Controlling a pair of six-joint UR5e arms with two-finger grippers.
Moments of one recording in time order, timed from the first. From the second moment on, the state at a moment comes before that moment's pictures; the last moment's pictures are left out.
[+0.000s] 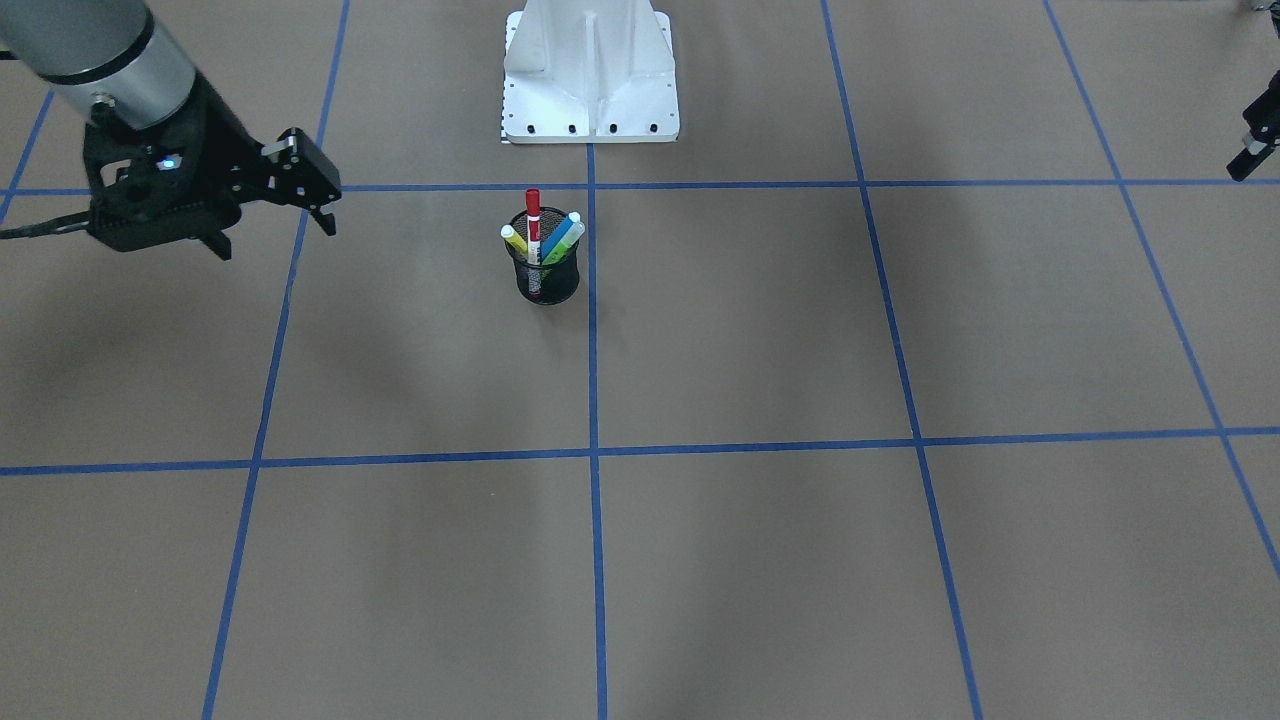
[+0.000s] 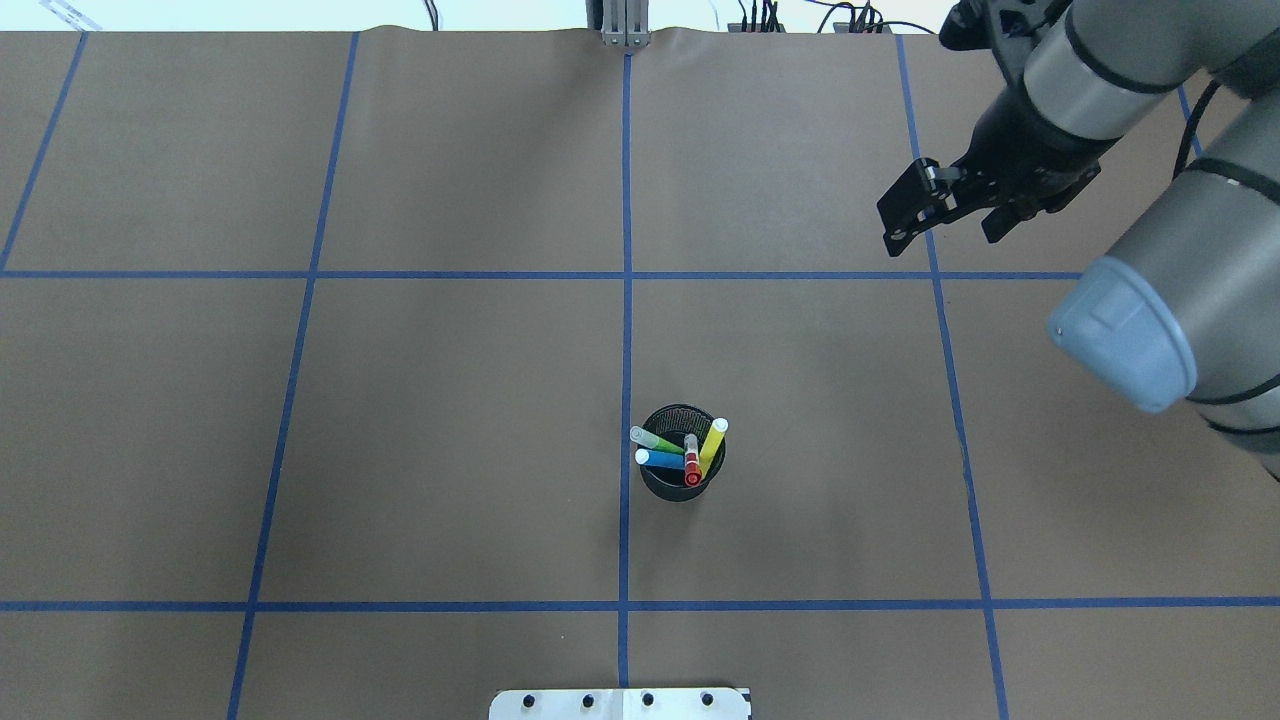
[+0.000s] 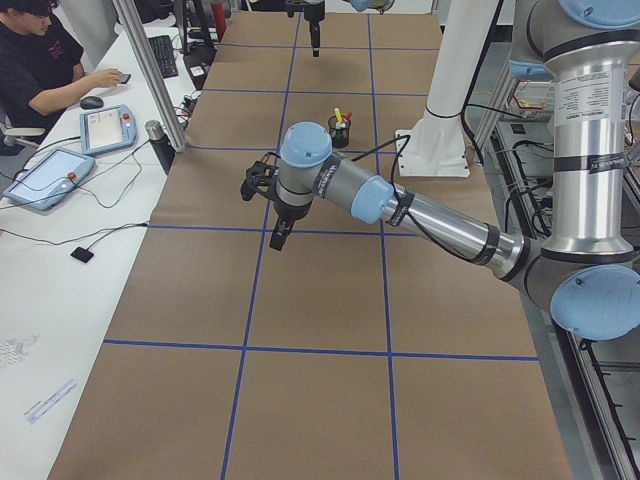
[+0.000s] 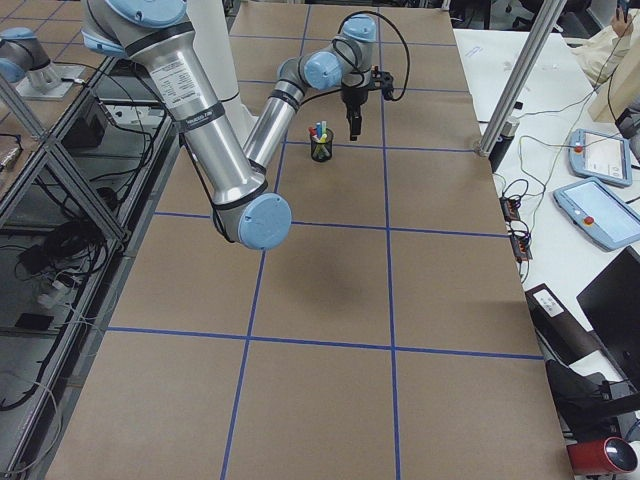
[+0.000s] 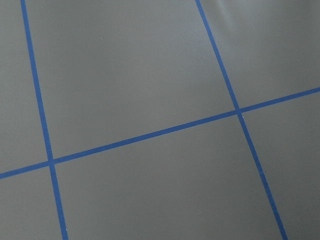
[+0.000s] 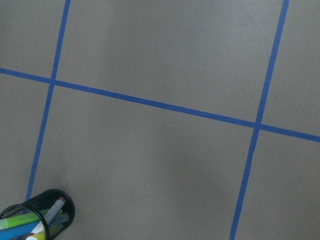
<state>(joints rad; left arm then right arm) -1.46 -1.49 -2.05 -1.68 -2.44 -0.17 0.84 -1.05 2.12 -1.98 2.14 0.84</state>
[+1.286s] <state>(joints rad) -1.42 -1.52 -2.03 -1.68 -2.44 -0.21 0.55 -0.71 2.02 -2.33 1.84 0.97</state>
